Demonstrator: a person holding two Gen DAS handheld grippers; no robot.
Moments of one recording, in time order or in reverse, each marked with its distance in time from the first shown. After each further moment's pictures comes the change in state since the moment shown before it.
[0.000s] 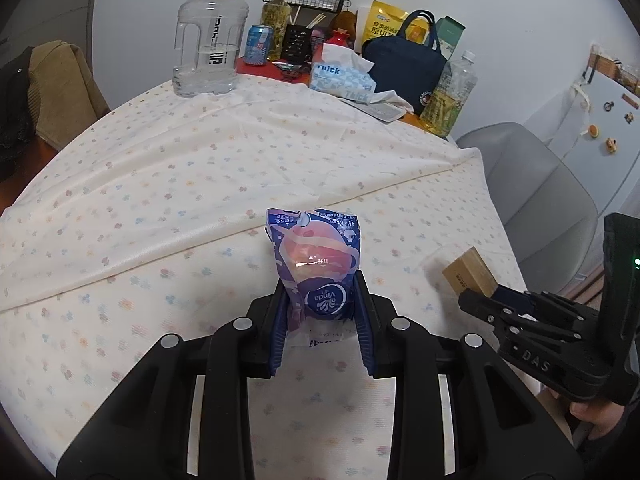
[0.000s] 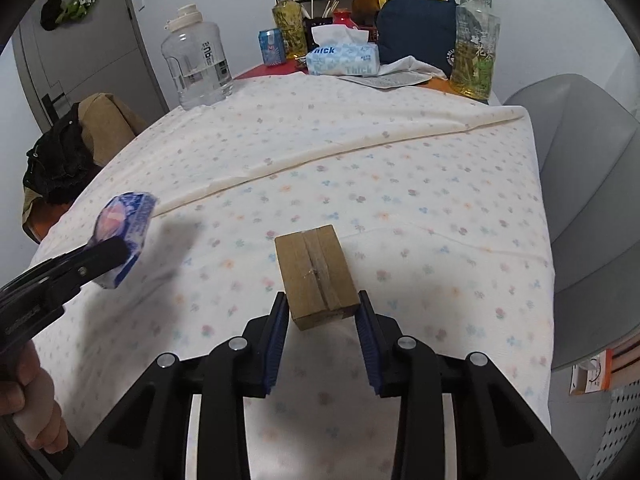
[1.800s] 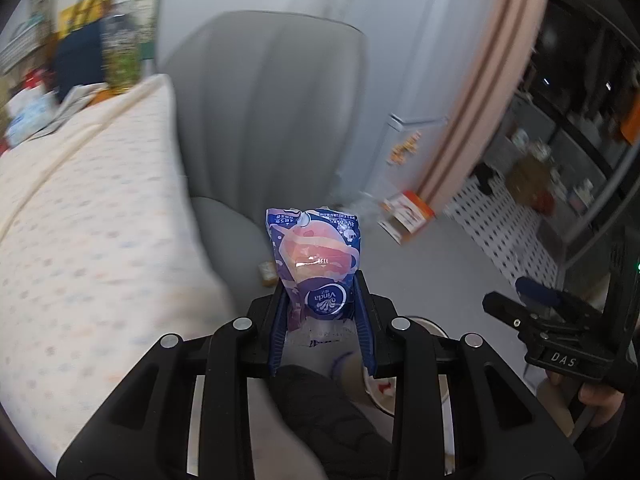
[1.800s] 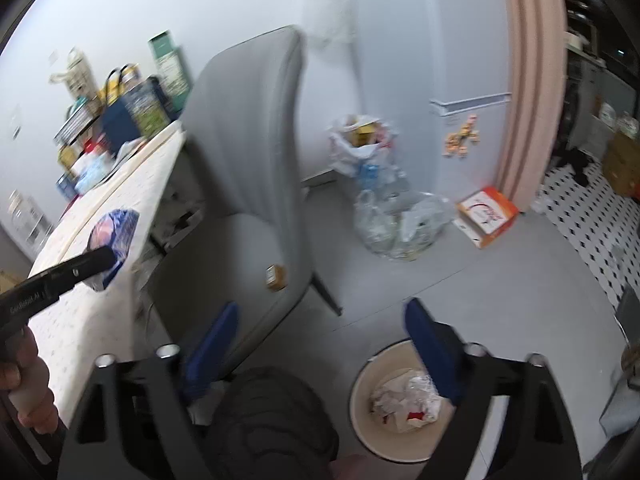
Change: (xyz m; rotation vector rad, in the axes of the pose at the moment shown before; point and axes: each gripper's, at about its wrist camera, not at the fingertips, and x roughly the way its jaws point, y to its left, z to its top) left arm 0.021 -0.341 -0.114 0.588 0.213 -0.446; right arm -0.207 -0.275 -0.269 0.680 -0.189 -0.433
